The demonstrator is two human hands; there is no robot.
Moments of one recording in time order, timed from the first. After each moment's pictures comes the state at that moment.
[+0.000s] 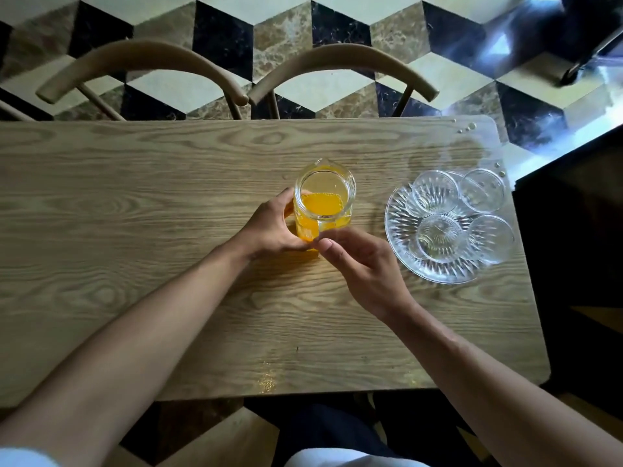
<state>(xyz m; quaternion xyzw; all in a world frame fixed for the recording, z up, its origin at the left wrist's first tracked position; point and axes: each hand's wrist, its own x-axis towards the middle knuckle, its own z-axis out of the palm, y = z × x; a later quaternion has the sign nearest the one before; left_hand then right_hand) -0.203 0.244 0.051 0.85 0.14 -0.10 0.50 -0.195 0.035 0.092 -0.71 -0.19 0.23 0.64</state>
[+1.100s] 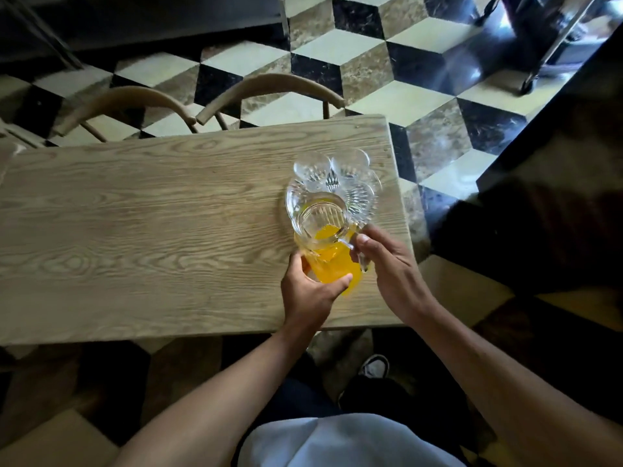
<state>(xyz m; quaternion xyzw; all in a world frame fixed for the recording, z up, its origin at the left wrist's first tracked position) -0.282 -0.129 0.084 0.73 0.38 0.11 0.56 -0.201 -0.248 0.156 -0.64 -0.16 0.25 0.71</state>
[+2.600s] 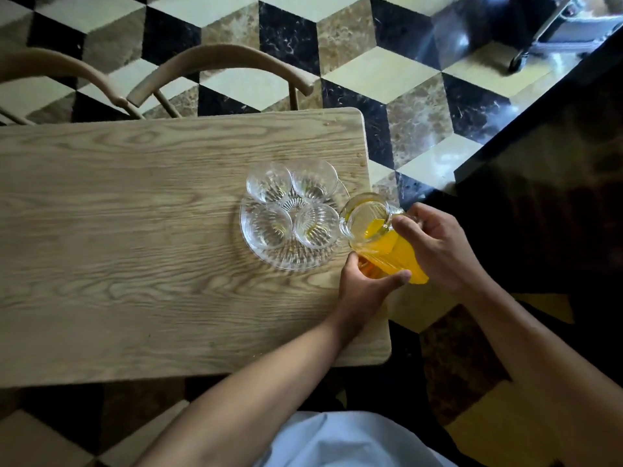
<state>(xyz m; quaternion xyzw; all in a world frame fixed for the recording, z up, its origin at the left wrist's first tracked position) -0.128 -0.216 0.020 0.49 0.33 -0.06 0.80 -0.032 -0.304 0.137 -0.83 -0.13 0.21 0.49</state>
